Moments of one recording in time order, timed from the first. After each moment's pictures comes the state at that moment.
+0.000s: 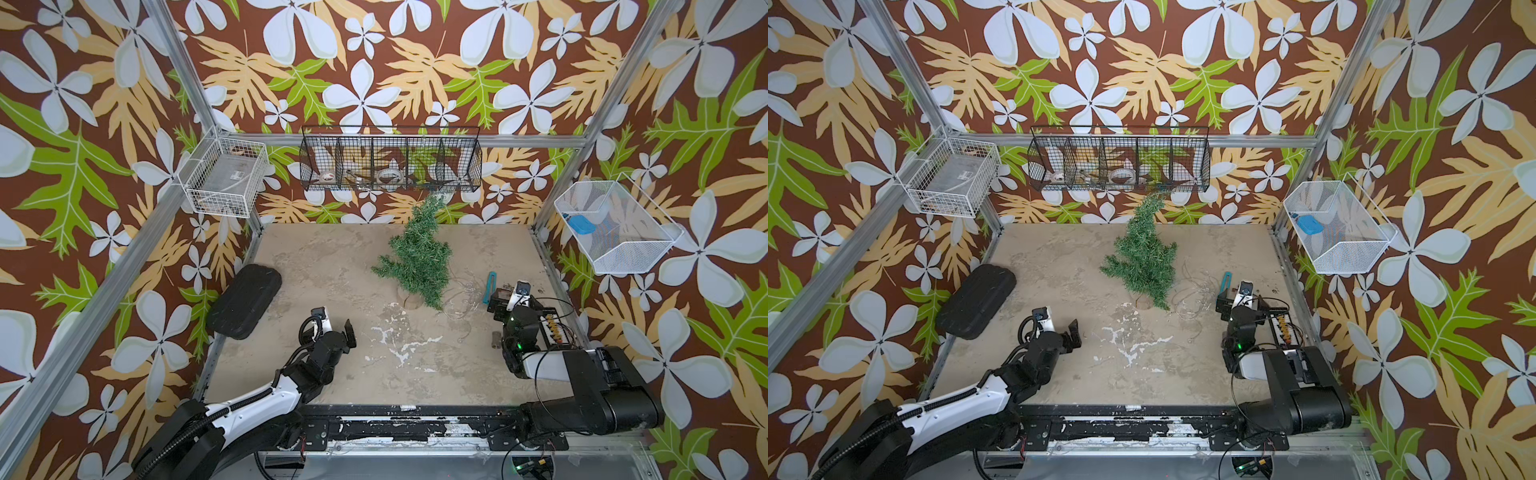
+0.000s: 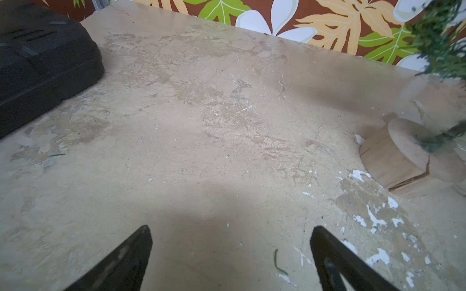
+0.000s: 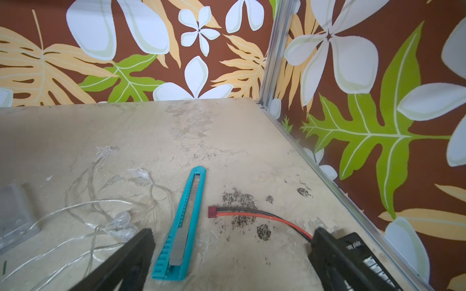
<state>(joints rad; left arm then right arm) -0.69 0.99 0.22 0.22 -0.66 -0.57 0.10 1.42 0.20 1.02 0.43 -0.02</state>
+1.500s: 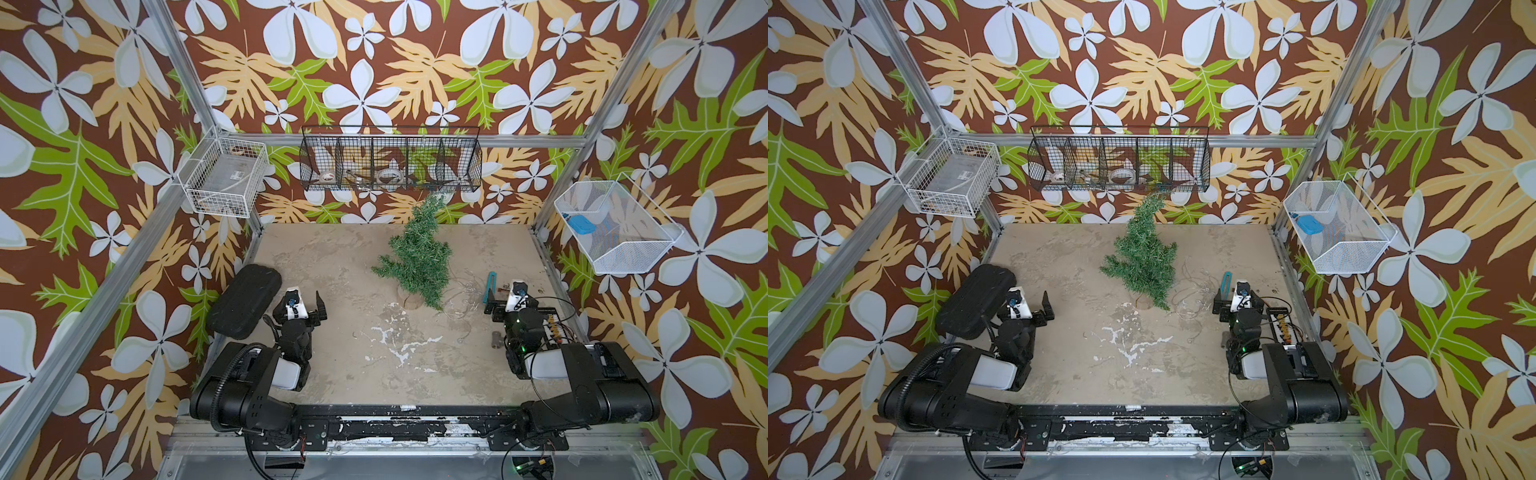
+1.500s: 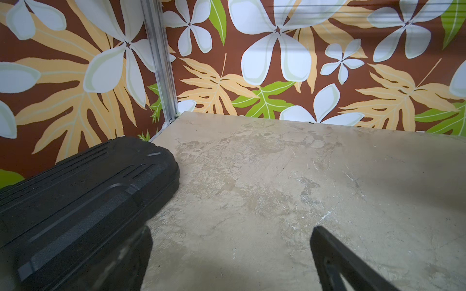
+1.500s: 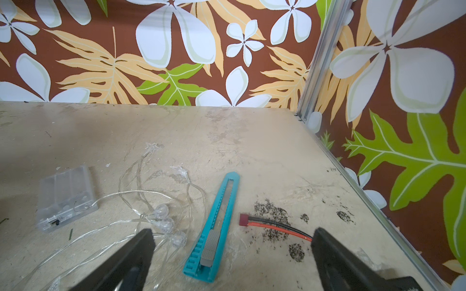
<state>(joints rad) -0.15 1.46 0.11 1.27 -0.38 -0.05 0.03 1.47 0.20 1.11 0.17 -0.05</state>
